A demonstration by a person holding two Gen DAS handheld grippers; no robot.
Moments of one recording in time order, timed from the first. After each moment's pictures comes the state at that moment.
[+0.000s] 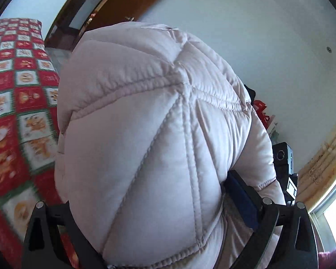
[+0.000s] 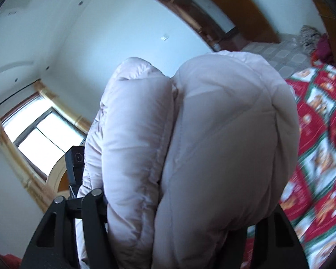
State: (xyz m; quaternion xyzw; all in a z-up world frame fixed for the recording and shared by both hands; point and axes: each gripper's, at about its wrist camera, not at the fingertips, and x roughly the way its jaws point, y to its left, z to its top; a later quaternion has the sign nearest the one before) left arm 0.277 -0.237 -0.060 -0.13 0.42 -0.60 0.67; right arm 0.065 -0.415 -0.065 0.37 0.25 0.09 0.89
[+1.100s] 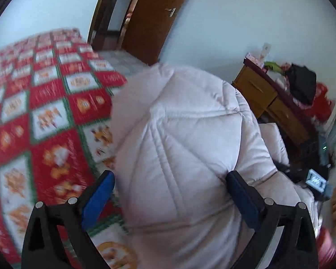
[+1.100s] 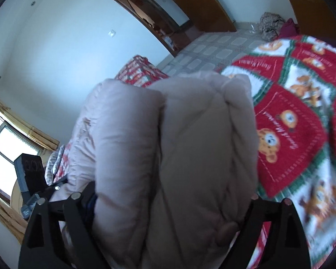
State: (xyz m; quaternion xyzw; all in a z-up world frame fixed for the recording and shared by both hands) left arm 0.337 -0.220 -0.114 0.02 0.42 -0.46 0.78; right arm 0.122 -0.467 -0.144 0.36 0.31 -0.03 0.88
